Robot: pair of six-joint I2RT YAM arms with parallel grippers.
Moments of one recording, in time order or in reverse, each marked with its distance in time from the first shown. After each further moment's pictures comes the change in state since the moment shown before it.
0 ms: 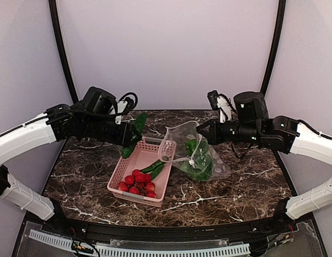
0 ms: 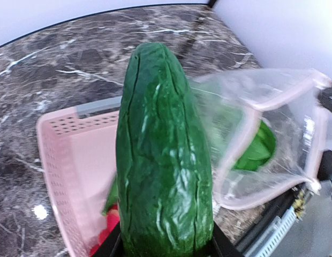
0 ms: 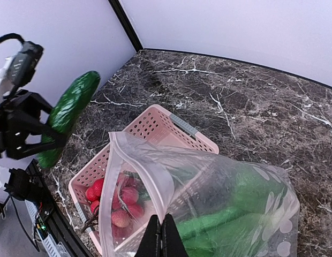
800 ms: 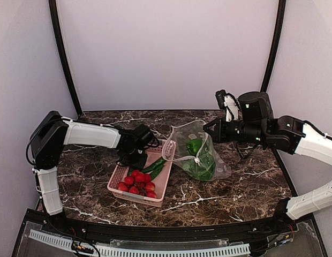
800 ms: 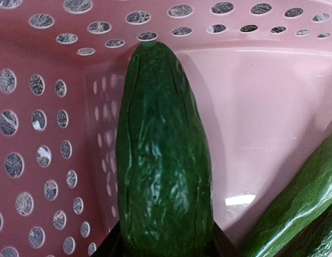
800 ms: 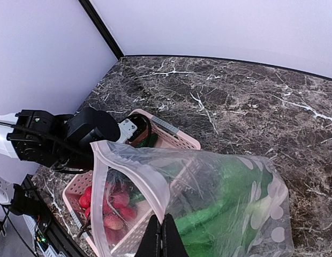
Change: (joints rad) left arm 0.055 0.614 0.032 0.024 -0.214 -0.019; right arm 0.000 -0.032 0.000 -0.056 0.081 0.069
